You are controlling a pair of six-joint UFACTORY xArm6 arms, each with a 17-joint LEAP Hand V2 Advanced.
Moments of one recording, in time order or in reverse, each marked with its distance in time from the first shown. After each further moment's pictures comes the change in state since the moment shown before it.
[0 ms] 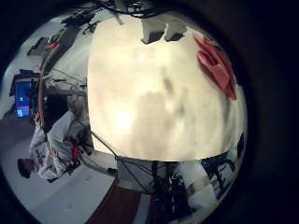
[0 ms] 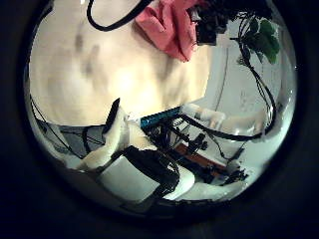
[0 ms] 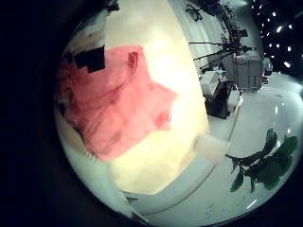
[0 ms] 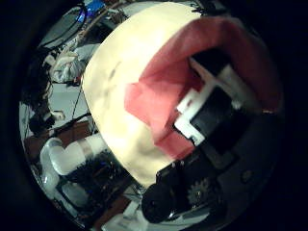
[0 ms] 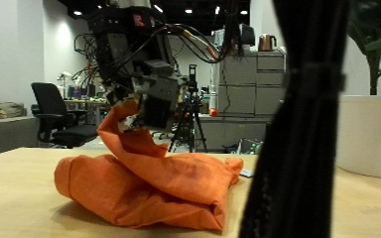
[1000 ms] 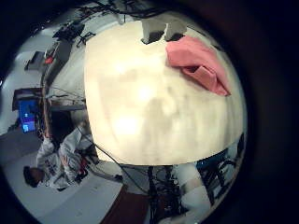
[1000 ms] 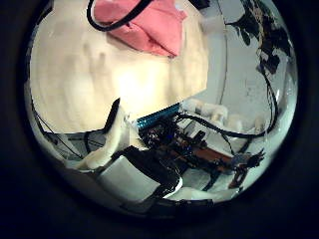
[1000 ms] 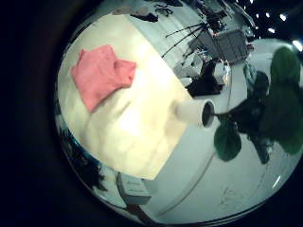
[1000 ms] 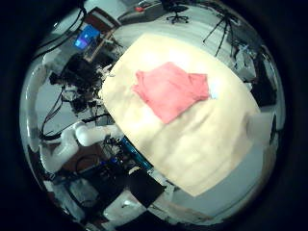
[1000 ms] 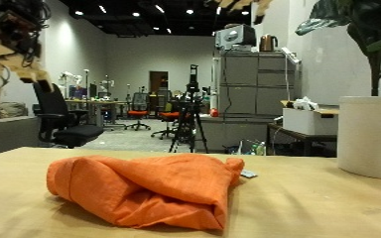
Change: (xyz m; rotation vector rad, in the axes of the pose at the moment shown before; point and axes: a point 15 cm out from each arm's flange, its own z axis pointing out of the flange) left arm 0.095 -0.023 -0.034 0.024 -0.081 0.196; right arm 0.121 0.253 -0.161 0.099 0.018 0.312
